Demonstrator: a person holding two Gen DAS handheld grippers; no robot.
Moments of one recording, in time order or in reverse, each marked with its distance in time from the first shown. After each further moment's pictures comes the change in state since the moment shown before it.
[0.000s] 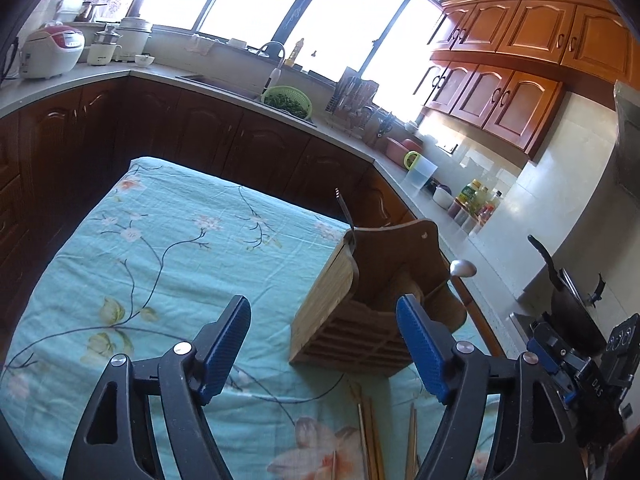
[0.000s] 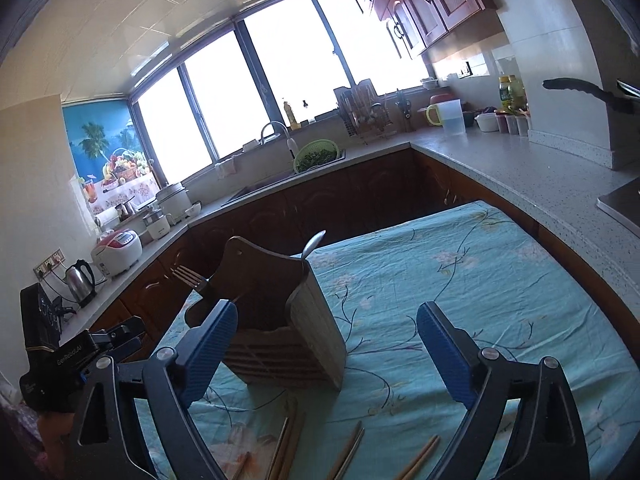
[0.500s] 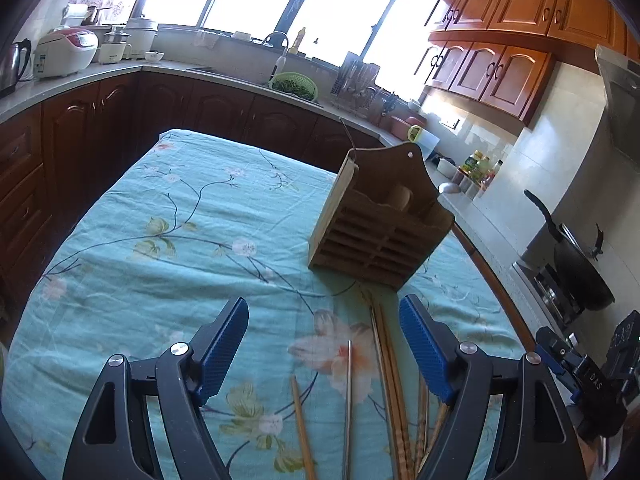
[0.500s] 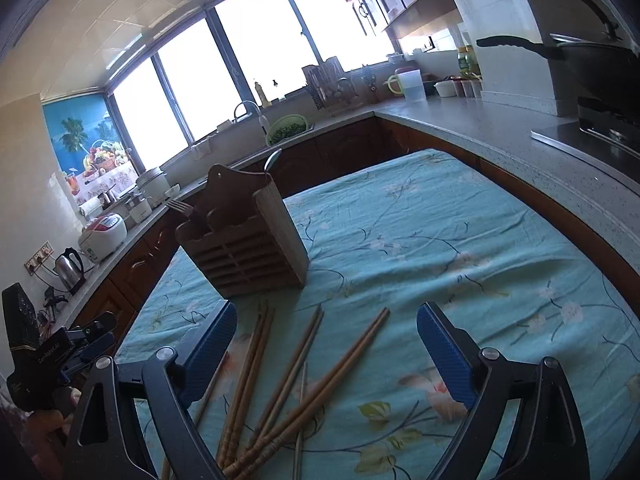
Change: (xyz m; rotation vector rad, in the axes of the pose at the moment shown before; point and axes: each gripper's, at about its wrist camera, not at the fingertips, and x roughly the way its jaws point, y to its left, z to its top) left arm -0.085 -0.005 -0.077 0.051 0.055 0.044; right arm -0.070 -0.026 -0.080 0.064 0.083 -0.094
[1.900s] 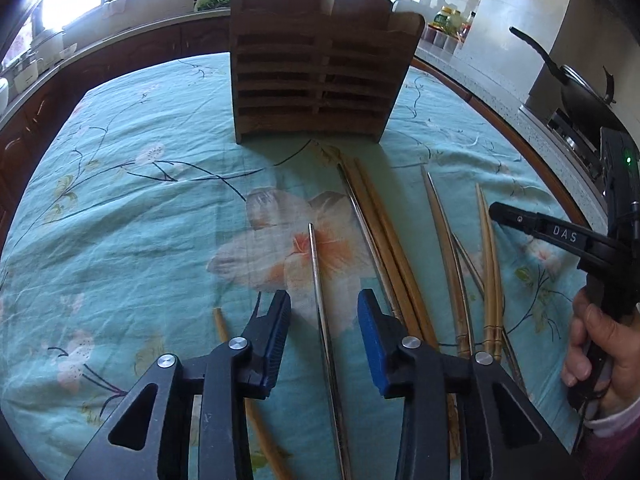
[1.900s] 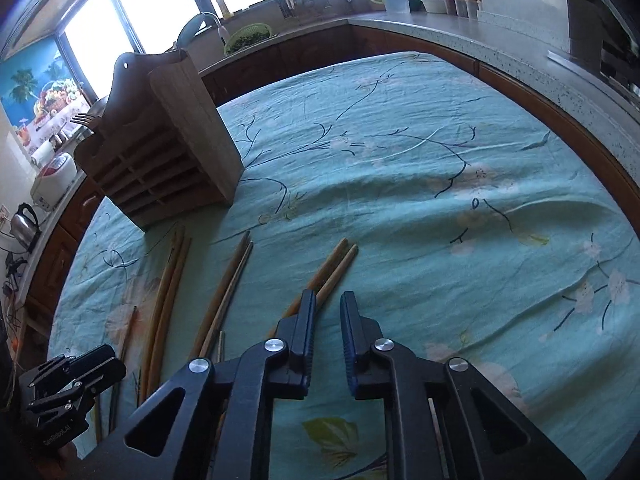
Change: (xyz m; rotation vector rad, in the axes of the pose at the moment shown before) left arm 0.110 -0.057 -0.033 0.304 0.398 0.041; right arm 0.106 -0.021 -0.016 -0.032 0.337 -0.153
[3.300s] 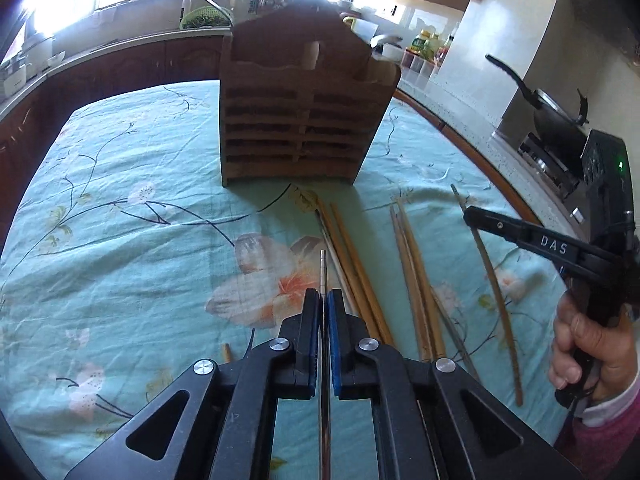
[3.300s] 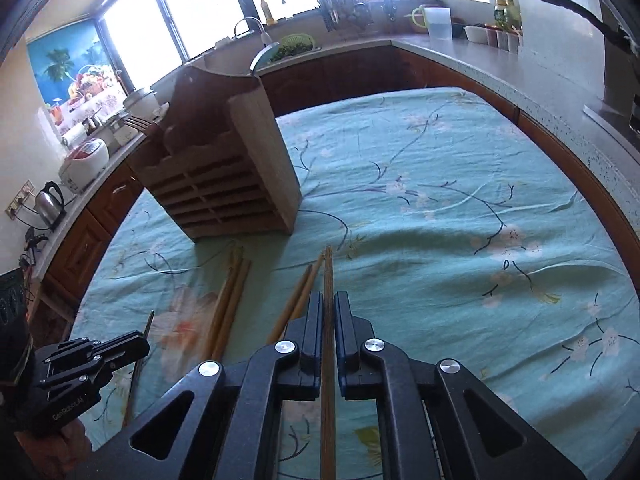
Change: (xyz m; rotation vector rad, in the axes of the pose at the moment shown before) left arm -0.033 0.010 0.018 -0.027 -0.093 -0.124; right arm -0.038 0.032 0.017 -0.101 -0.064 0.107
